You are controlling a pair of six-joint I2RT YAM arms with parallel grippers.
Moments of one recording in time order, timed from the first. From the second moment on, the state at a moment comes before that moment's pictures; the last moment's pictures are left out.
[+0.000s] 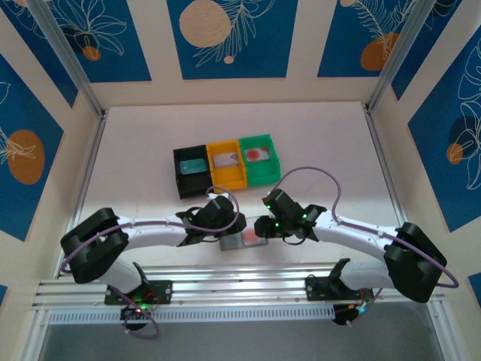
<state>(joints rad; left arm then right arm) -0.99 1.49 0.64 0.06 0.00 -1.07 0.83 1.24 0.60 -0.41 -0.12 0.73</state>
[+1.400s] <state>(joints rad) -0.99 1.57 0.60 0.18 0.00 -1.11 0.77 1.41 0.59 -0.25 -0.21 0.74</state>
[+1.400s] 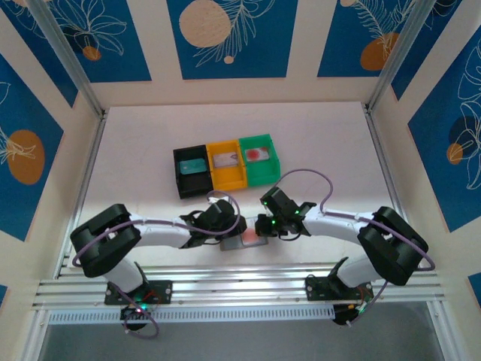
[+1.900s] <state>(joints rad) -0.99 1.57 0.57 0.22 -0.03 -1.13 0.77 1.44 0.59 -0.21 -0.25 0.75</state>
